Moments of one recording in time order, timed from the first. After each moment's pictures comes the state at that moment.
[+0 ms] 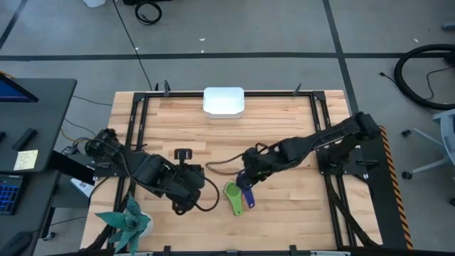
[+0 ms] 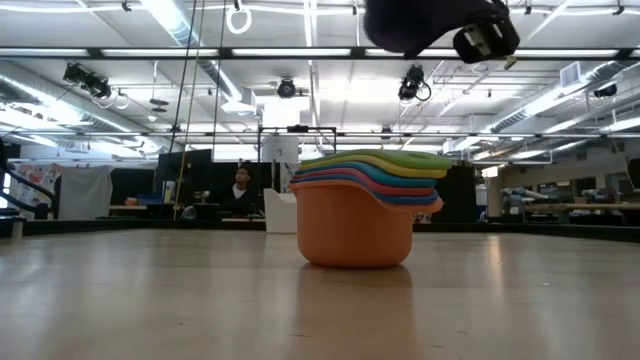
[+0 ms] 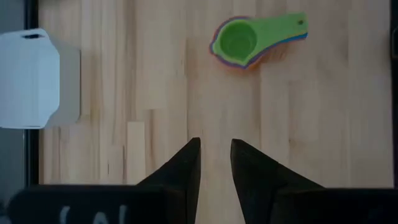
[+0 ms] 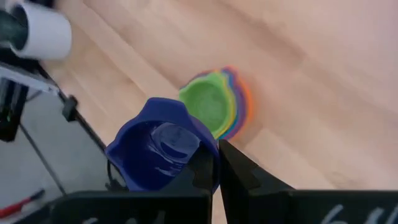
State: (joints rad) left arm -0.54 1.78 2.05 -1.57 -0.41 -0.43; right arm 0.29 1.64 1.39 -0.76 0.03 1.24
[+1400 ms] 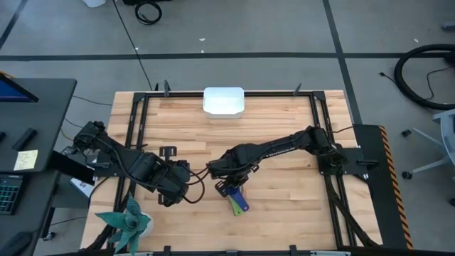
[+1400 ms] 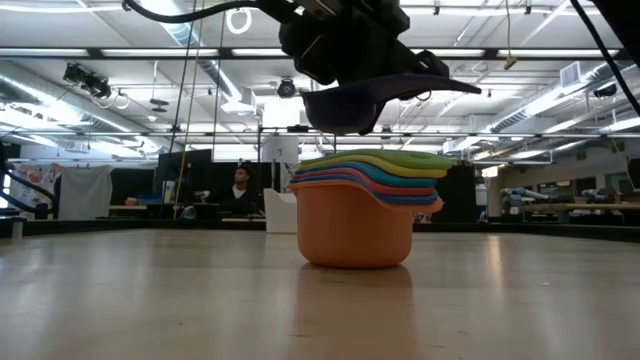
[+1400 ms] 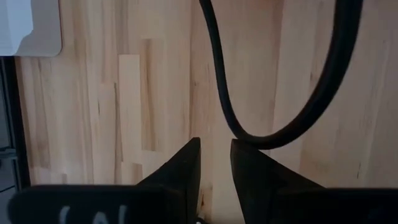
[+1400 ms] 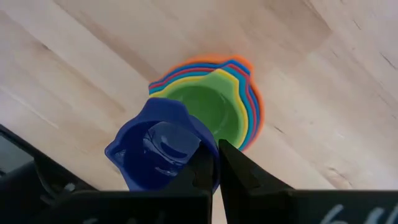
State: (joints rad) left arm -0.54 1.59 1.71 -1.57 -0.31 -0.53; right arm 0.20 2.18 1.99 -1.24 -0.21 1.09
